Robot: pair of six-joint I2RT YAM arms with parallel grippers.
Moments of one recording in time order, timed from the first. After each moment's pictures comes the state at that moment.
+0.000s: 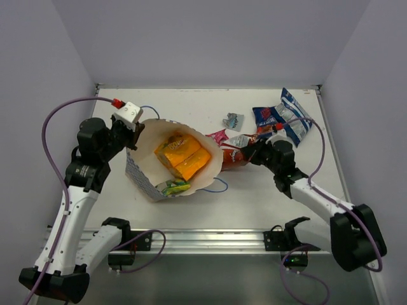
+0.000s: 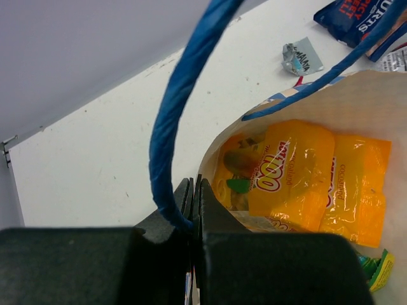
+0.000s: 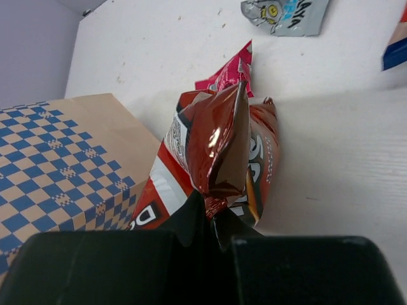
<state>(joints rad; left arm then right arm) -0.18 0.85 1.03 -0.42 0.29 0.24 0.35 1.10 0.47 0.29 -0.13 0.70</state>
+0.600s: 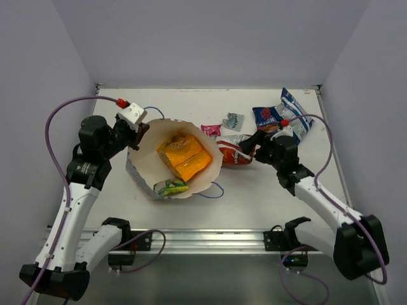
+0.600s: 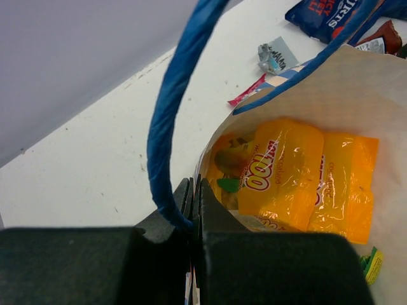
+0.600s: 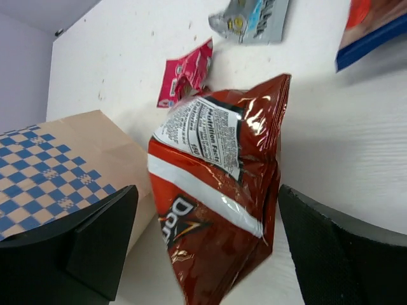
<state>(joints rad) -0.18 0.87 1.03 -0.42 0.39 0.27 0.34 1.12 0.54 0.15 -0.08 0.76</state>
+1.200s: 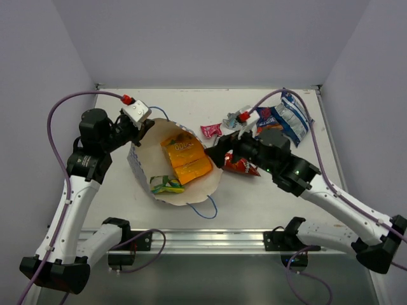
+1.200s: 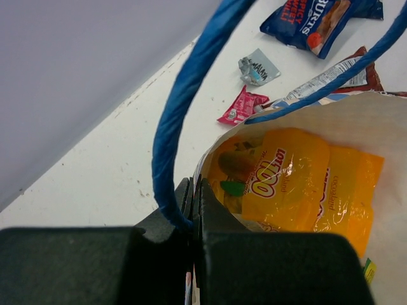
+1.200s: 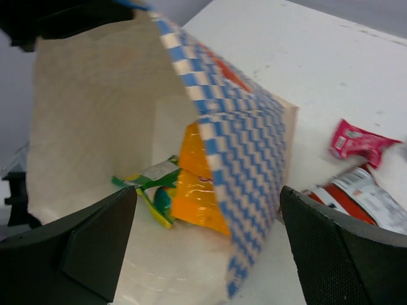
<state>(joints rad) -0.18 0.94 1.10 -0.41 0.52 0.36 0.82 1.00 1.01 -0.23 0.01 0.29</state>
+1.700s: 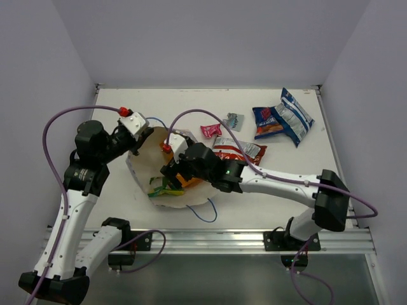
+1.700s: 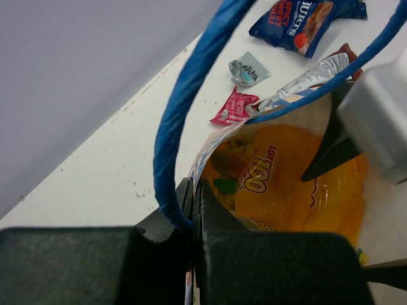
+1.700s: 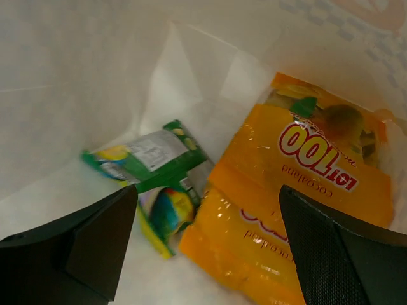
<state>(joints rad) -0.18 0.82 1.02 -0.41 0.55 0.37 1.16 1.50 1.20 -0.13 0.12 0.04</state>
